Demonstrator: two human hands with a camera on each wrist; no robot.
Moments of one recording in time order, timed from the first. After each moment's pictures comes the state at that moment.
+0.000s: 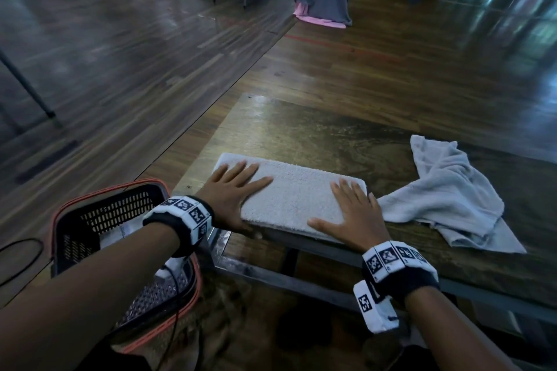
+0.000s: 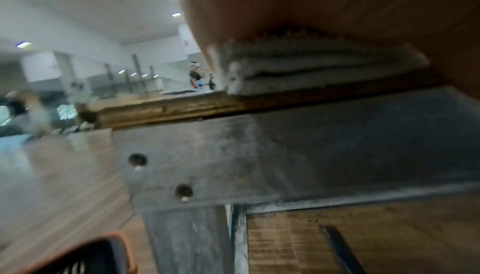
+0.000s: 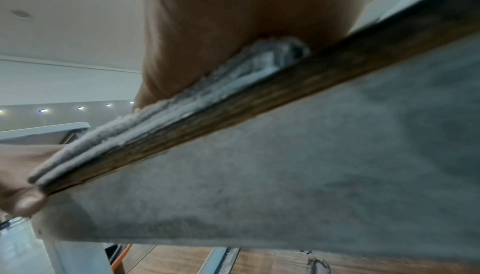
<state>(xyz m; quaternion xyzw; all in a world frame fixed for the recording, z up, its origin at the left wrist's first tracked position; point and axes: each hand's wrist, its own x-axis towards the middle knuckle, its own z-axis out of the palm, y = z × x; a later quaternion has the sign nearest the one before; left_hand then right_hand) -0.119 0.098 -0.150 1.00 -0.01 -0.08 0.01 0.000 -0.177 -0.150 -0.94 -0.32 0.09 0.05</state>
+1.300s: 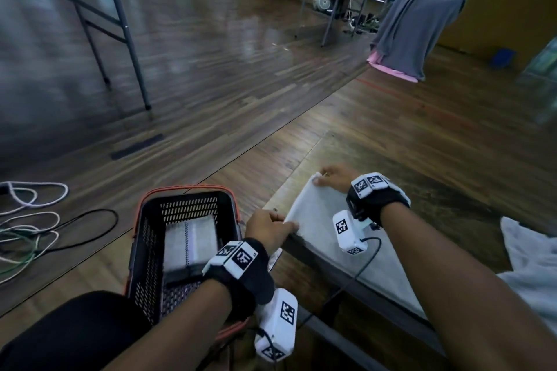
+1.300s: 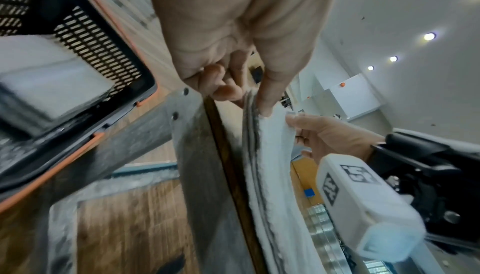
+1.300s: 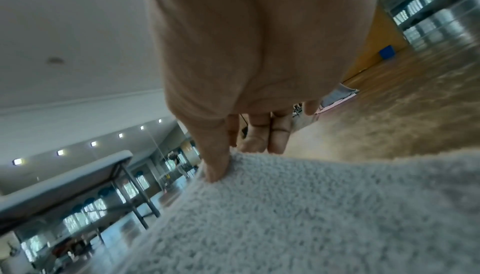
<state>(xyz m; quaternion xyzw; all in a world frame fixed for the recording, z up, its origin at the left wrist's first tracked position) -0.188 0.103 -0.126 0.66 0.42 0.16 0.60 0.017 0.068 -0.068 -0.85 -0.45 0.23 0.13</state>
